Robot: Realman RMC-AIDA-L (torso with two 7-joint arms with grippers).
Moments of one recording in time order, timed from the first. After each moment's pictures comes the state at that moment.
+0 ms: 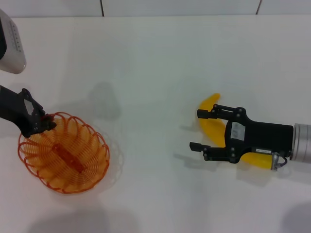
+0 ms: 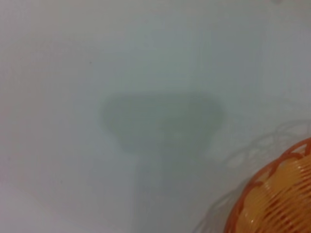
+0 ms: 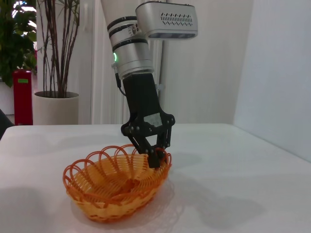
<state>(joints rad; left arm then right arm) -0.70 -2.03 1.00 0.98 2.66 1.46 -1.67 0.48 2.04 -0.46 -0.29 -2.12 -1.56 0.65</state>
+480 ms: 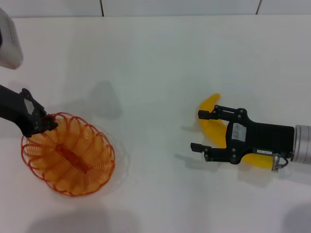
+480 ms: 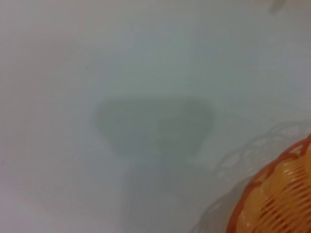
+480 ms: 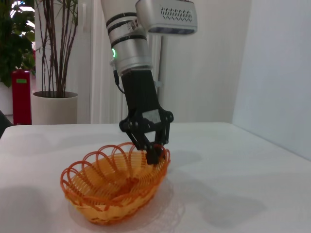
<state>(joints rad) -0.71 -2.02 0.97 0.98 2.64 1.50 -1.70 0.48 2.04 -0.46 -0.29 -2.12 -1.56 0.65</state>
